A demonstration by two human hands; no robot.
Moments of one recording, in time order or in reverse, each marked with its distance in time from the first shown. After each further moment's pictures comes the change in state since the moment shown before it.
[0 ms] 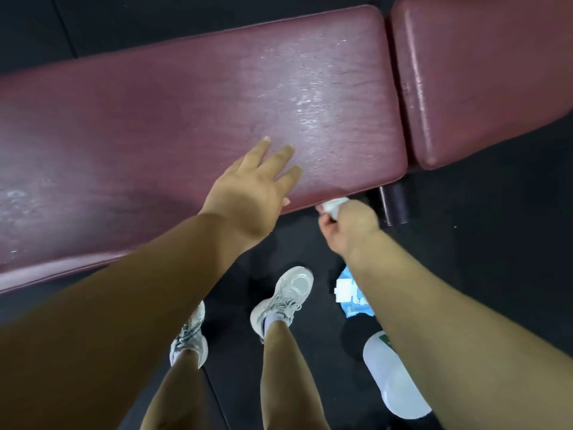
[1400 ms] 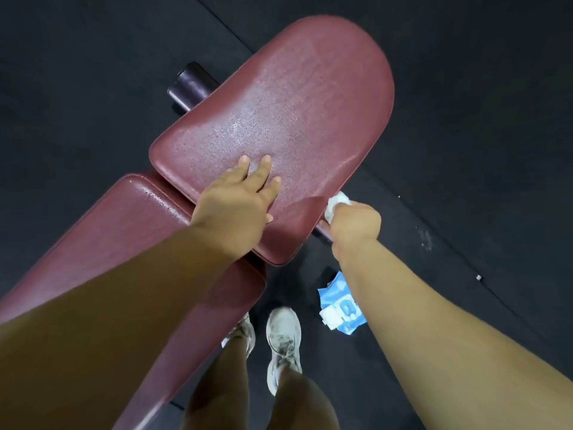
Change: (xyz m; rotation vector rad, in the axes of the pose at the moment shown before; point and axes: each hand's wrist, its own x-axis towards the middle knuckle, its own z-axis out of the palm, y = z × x) left_hand 0.272 0.139 -0.067 0.269 -0.295 0.392; right_hand 0.114 -0.161 -0.157 0.536 0.933 -0.051
